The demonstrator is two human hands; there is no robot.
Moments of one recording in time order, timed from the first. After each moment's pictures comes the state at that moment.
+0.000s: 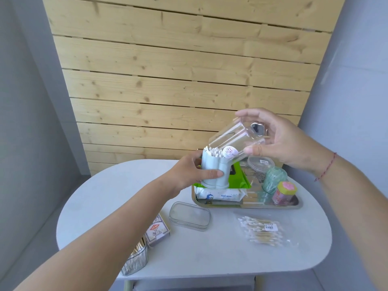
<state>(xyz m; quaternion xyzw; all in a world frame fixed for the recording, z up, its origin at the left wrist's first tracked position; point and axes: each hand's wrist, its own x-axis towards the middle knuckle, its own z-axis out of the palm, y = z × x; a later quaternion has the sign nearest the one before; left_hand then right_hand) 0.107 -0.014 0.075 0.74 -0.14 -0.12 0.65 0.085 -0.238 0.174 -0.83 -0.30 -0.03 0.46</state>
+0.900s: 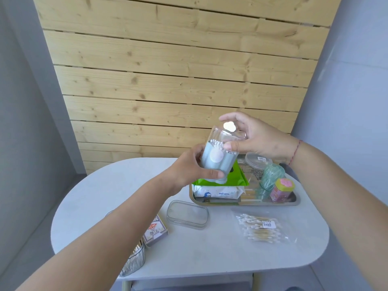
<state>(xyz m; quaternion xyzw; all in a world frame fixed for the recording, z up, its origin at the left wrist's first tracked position) 0.111 -0.019 0.076 0.74 -0.16 -0.11 0.65 0.117 -0.215 0.163 -0.86 -0.25 0.06 0.44</state>
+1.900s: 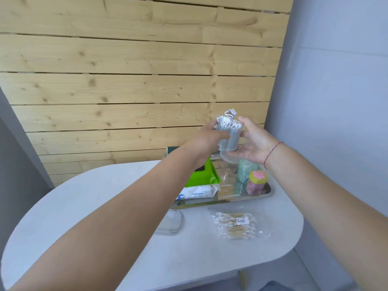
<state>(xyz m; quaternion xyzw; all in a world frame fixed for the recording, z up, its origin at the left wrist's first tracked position) 0.149 -0.145 0.123 0.71 -0.10 -0.15 0.68 0.154 -0.290 0.119 -0.62 0.14 0.07 0.77</state>
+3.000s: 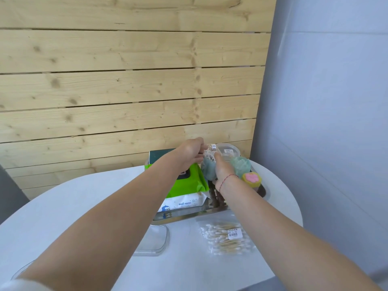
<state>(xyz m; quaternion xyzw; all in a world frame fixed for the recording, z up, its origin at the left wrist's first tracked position) 0.247 -0.180 0.048 0.74 0.03 -0.19 0.65 0.218 -0.272 -0.010 -0.59 0.33 0.00 0.74</state>
